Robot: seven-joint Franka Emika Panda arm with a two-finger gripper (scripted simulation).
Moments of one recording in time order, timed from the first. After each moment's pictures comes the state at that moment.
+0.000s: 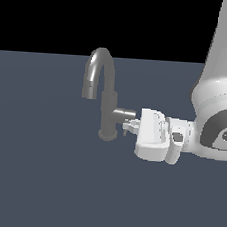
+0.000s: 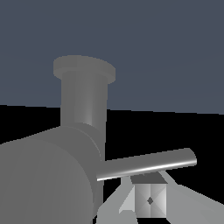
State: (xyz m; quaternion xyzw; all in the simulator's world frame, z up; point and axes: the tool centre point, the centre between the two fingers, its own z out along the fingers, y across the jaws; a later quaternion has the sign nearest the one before) arm -0.083 -0.041 0.107 -0.44 0.55 0.43 0.57
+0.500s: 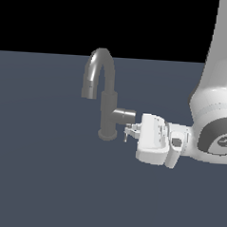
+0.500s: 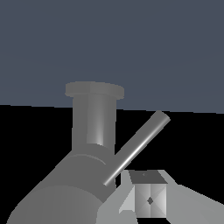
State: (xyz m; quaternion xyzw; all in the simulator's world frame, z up) arm -0.072 -0.049 0.085 -0.44 0.54 0.43 0.57
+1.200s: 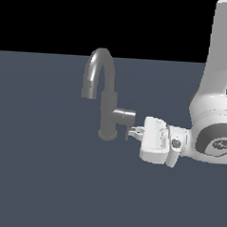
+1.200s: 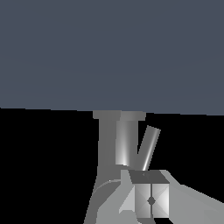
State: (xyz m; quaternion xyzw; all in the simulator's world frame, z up) arm -0.046 -0.068 0.058 -0.44 0.56 0.42 0.57
